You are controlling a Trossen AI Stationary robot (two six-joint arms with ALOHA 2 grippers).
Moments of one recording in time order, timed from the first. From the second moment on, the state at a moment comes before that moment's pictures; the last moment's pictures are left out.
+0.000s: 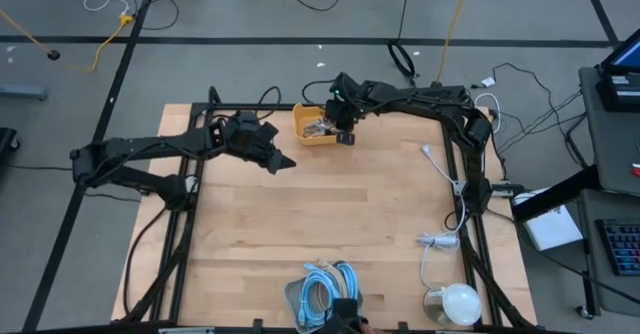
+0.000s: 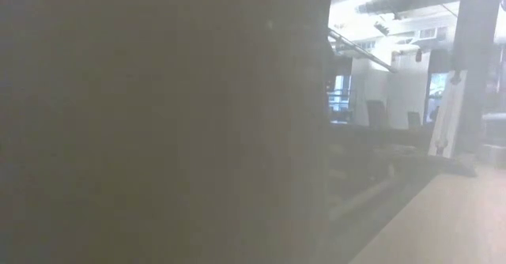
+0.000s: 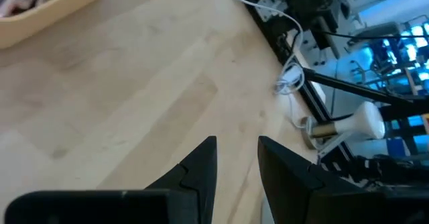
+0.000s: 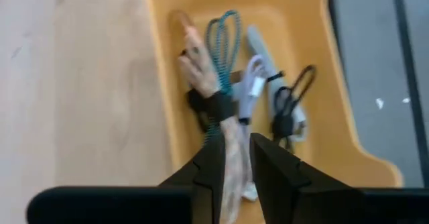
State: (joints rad) left arm 0.35 1.18 0.79 -0.16 0.37 -0.73; right arm -0.55 1.99 1.63 -0.68 -0.11 -0.47
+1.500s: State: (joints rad) left arm 0.65 1.77 0.90 0.19 0.61 -0.82; right arm -0.29 1.56 1.63 -0.74 -0.10 -0.06
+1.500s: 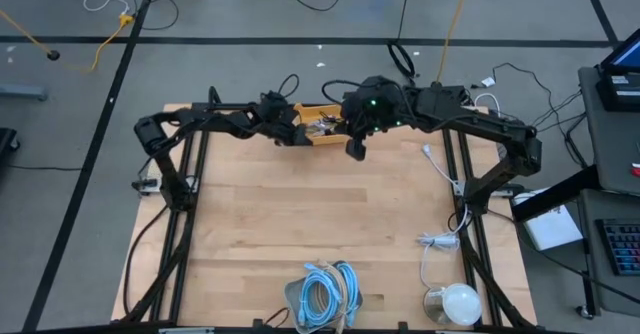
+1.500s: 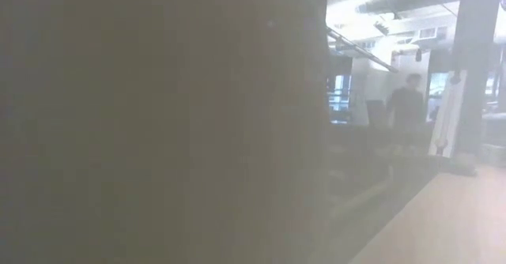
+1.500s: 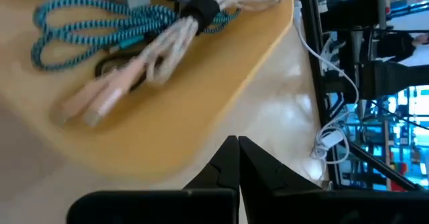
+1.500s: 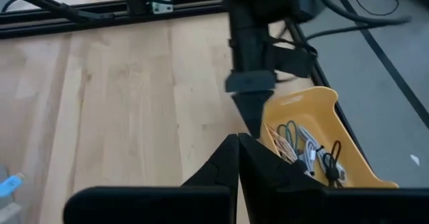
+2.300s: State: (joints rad) left arm 0.62 1.84 1.08 -0.20 0.41 -0.54; right arm -0.25 1.56 1.63 -0.74 -0.05 -0.06
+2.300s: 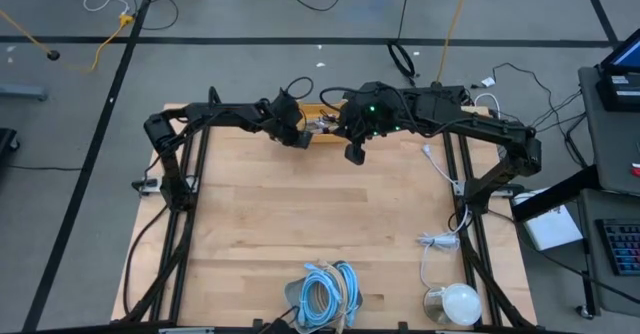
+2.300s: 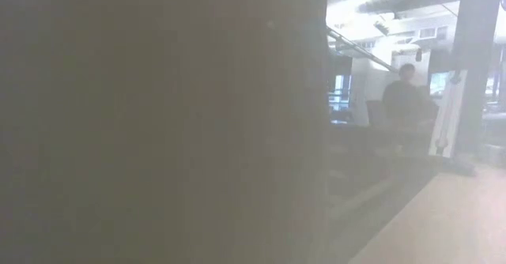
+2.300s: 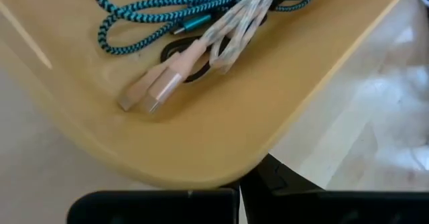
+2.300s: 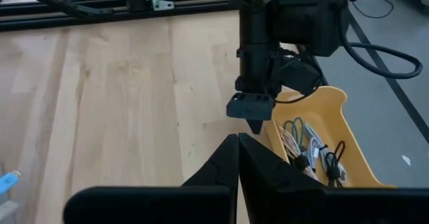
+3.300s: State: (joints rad) left arm 0.55 1.77 1.07 -0.11 0.48 -0.58; right arm -0.25 1.56 1.61 -0.79 -0.06 -0.05
